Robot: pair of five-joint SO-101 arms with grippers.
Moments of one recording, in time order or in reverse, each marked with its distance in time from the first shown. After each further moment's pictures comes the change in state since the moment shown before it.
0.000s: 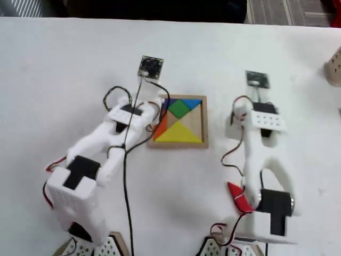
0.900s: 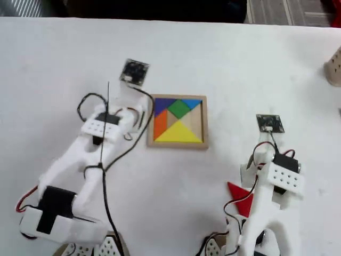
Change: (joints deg) left arm -6.3 -21.0 16.0 7.0 -9.6; right arm 10.9 -34.4 32.6 3.6 22.6
